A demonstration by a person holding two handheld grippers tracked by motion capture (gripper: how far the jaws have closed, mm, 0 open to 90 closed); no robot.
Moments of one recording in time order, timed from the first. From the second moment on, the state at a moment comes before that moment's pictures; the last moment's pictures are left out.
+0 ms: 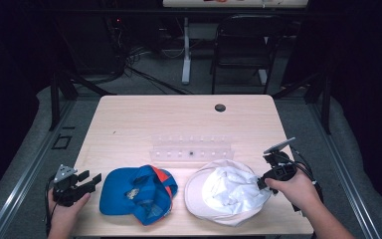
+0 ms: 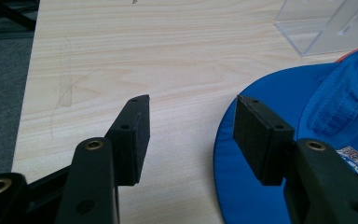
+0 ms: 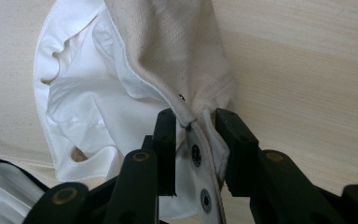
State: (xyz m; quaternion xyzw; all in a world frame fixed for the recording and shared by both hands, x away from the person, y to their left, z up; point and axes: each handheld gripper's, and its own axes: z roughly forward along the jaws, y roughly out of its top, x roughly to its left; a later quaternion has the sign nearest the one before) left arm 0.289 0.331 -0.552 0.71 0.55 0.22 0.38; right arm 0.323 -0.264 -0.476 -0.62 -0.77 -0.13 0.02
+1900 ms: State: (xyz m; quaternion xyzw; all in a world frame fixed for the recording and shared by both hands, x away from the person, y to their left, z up) left arm 0.289 0.332 -0.553 0.70 0.55 0.22 0.39; right arm 0.319 -0.279 -0.423 -0.69 -0.64 -0.26 0.21
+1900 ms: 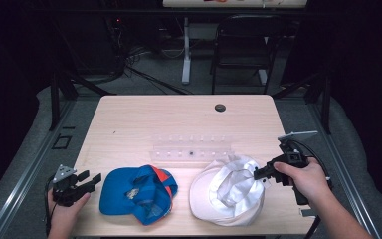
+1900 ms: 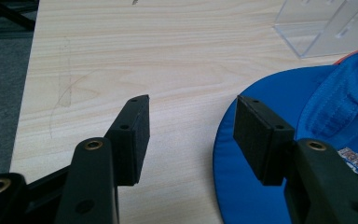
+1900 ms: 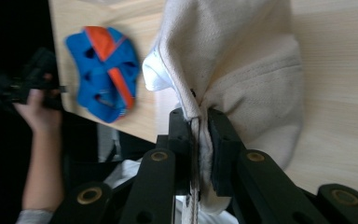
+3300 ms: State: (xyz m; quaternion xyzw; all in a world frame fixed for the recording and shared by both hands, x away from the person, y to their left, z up) left arm 0.287 0.329 -0.550 0.71 0.54 0.22 0.38; right arm 0.334 -0.261 -0.357 -0.60 -0.54 -0.49 0.32
